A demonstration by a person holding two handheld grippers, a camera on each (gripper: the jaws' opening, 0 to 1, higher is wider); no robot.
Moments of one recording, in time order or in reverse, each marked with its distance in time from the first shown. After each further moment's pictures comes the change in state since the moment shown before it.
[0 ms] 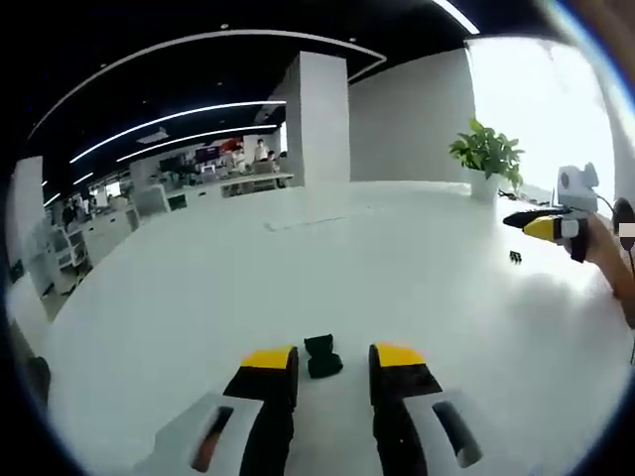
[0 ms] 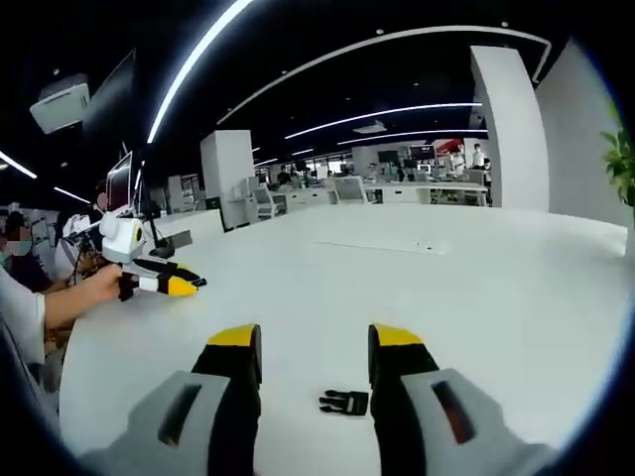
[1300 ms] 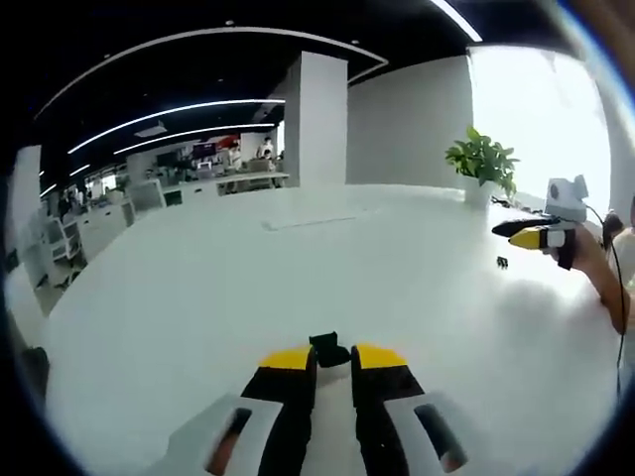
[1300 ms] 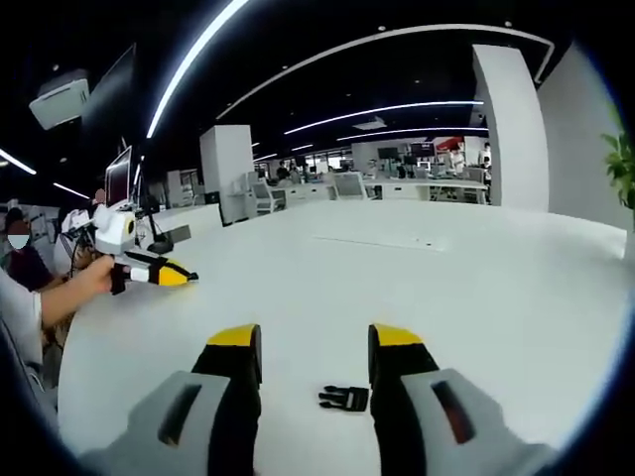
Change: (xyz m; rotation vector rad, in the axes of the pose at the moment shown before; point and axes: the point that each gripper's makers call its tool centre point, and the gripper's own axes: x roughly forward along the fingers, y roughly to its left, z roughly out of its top) left arm -0.020 -0.003 -0.001 -0.030 -0.009 -0.037; right arm 0.000 0.001 -0.005 -0.009 0.022 -0.005
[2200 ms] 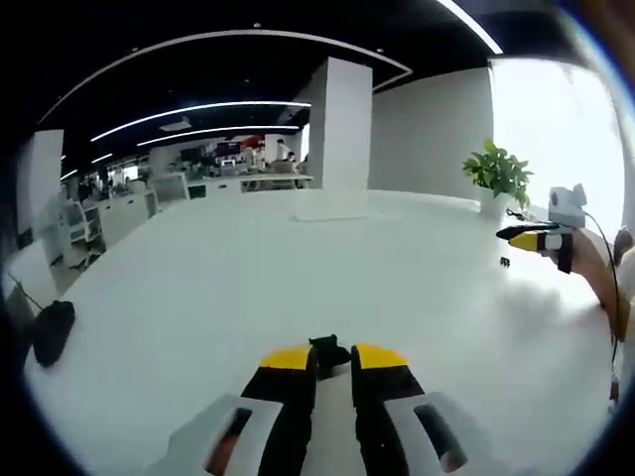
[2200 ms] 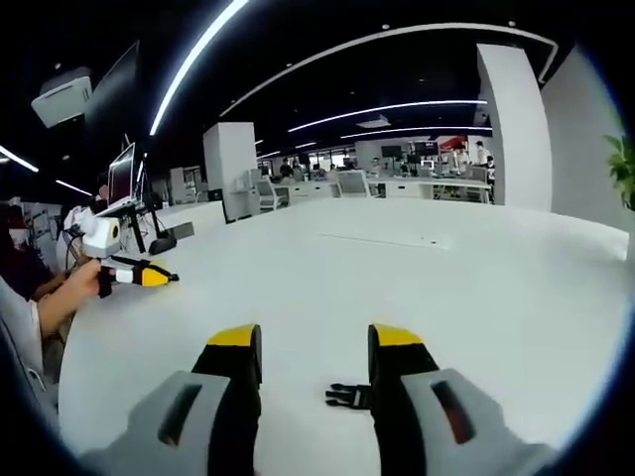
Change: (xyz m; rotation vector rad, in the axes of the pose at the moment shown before) left arm -0.042 0.015 -0.027 -0.070 -0.024 0.084; right arm 0.001 0.005 -0.003 -0.008 0.013 0.013
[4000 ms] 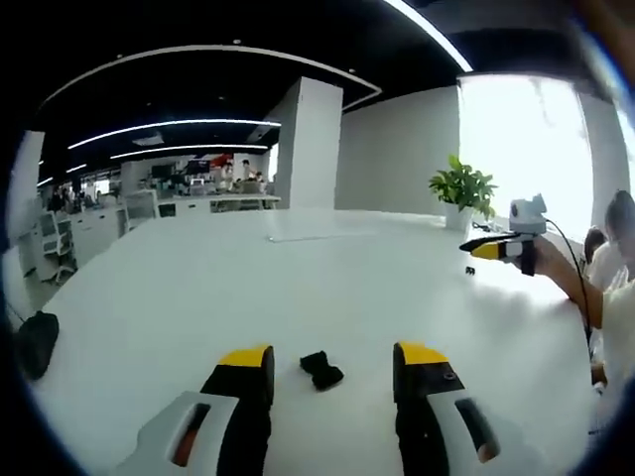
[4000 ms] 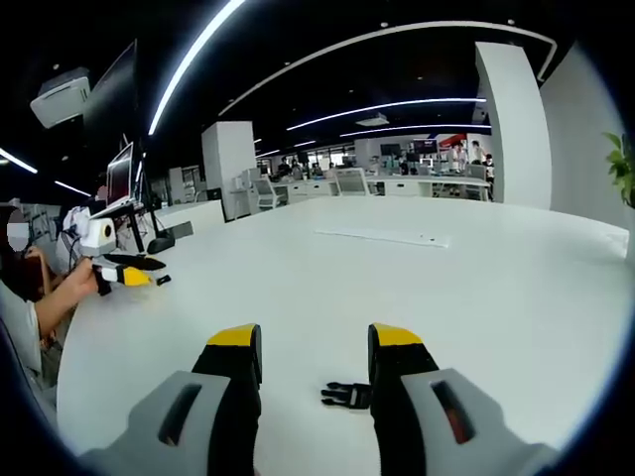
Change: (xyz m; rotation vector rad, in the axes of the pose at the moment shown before) left arm -0.014 -0.005 0.009 0.025 -0.095 -0.182; right arm 0.001 -0.003 -0.002 0.006 -0.003 -0.001
